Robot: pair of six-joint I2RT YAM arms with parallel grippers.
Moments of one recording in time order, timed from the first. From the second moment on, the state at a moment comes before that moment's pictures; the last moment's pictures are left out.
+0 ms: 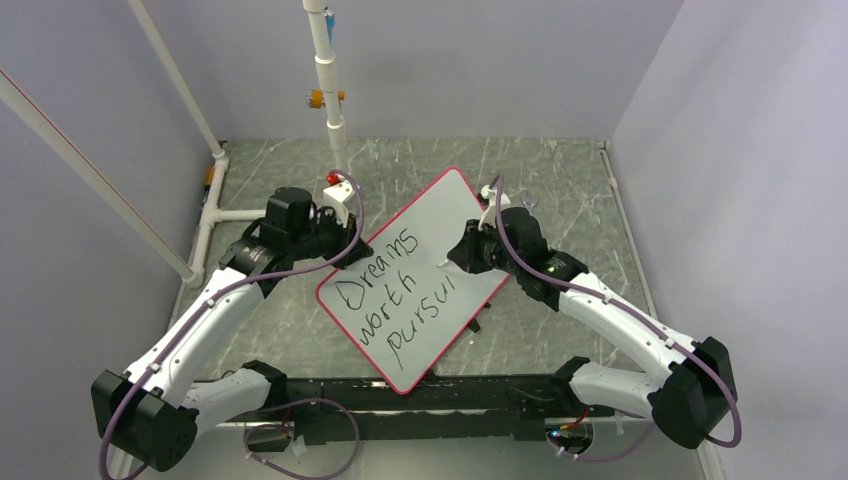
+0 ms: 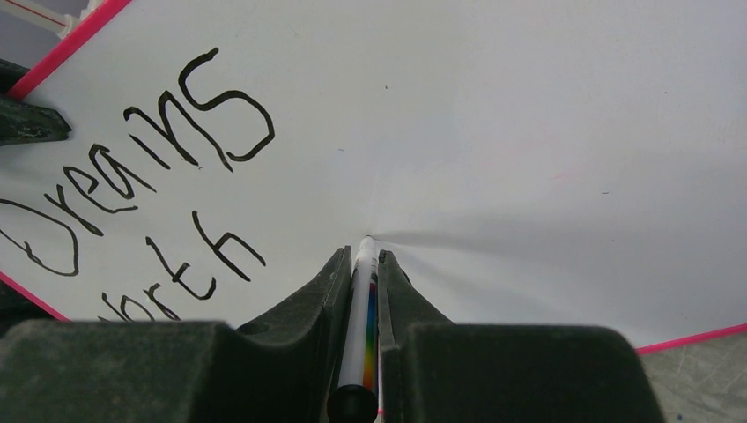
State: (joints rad) left arm -0.44 1.06 0.97 -0.48 0.45 -0.04; right arm 0.64 1.11 0.82 -0.22 -0.11 0.45
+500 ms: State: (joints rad) left arm -0.44 1.06 0.97 -0.48 0.44 -0.04; right arm 0.63 1.11 0.81 -0.21 -0.11 0.45
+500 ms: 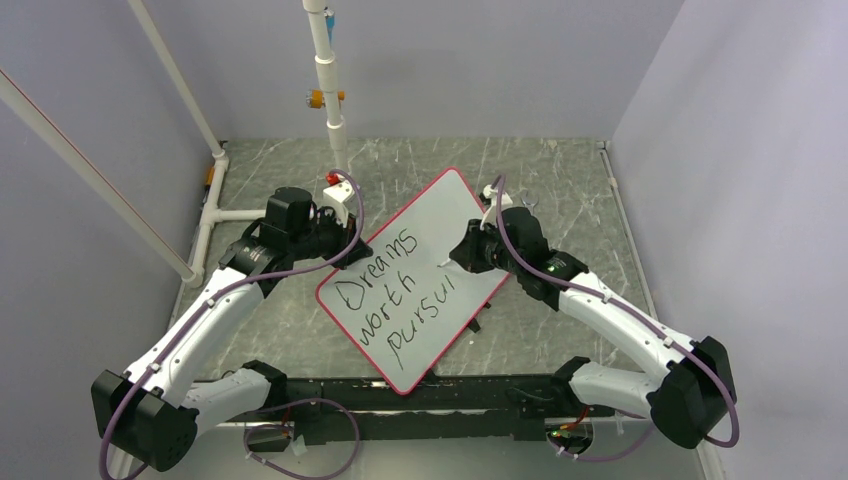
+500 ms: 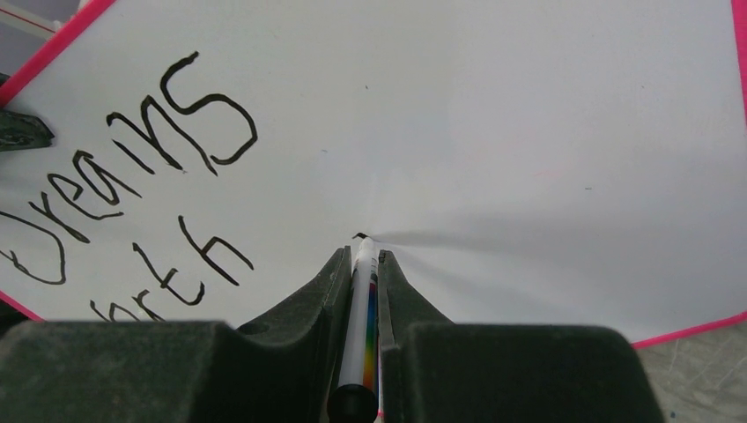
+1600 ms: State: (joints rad) left arm -0.44 1.06 0.97 -0.48 0.44 -0.04; right arm 0.55 0.92 0.60 -0.19 -0.09 0.48
